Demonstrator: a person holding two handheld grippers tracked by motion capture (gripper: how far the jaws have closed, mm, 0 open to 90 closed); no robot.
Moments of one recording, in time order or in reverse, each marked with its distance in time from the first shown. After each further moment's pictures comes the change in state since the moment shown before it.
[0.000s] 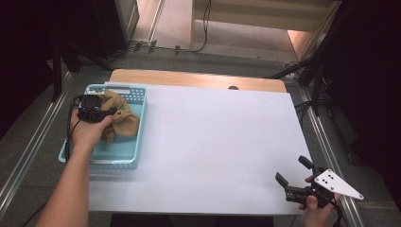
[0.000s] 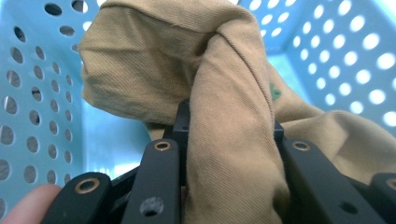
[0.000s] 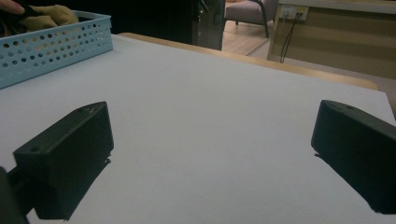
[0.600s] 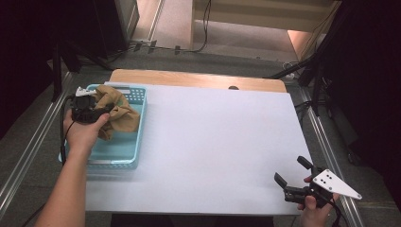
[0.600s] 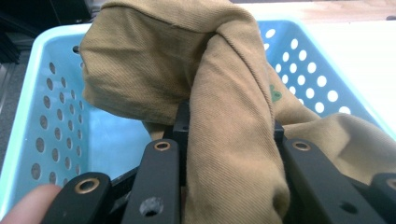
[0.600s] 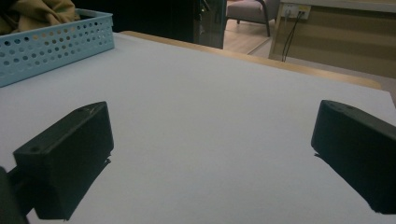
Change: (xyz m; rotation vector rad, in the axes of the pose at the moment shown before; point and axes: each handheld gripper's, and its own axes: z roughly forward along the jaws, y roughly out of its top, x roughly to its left) left arm 0.001 -0.002 -0.024 -0.133 -0.033 -0.025; right arm 0.002 -0.001 0.002 0.006 0.004 -0.001
